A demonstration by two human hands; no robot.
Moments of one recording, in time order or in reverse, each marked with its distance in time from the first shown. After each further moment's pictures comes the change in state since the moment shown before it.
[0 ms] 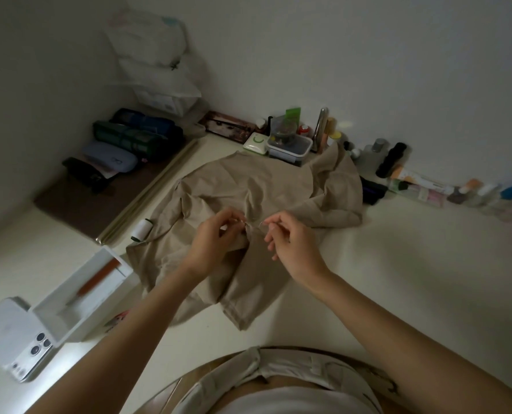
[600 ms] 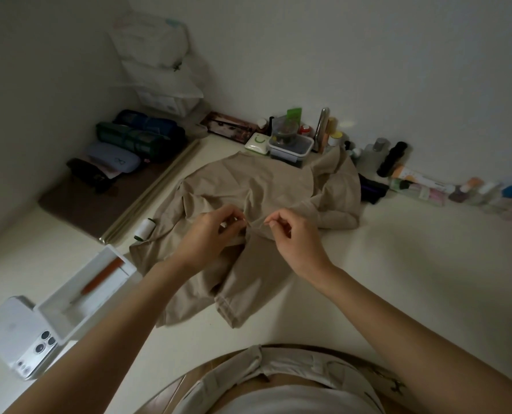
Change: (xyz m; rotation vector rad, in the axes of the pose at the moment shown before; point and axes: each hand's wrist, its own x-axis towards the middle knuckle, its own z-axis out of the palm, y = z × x) left_hand 0.000 0.012 -0.021 0.200 -0.096 0.093; right_hand 0.006 0.000 -0.002 -0.215 0.060 -0.176
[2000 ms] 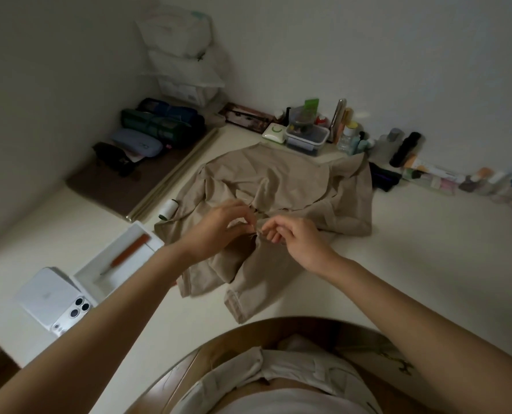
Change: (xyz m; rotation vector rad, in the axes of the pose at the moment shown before) left_hand -0.040 -0.013 -0.029 0.101 -0.180 0.252; right_hand -0.032 -0.023 0.023 0.017 -0.291 0.004
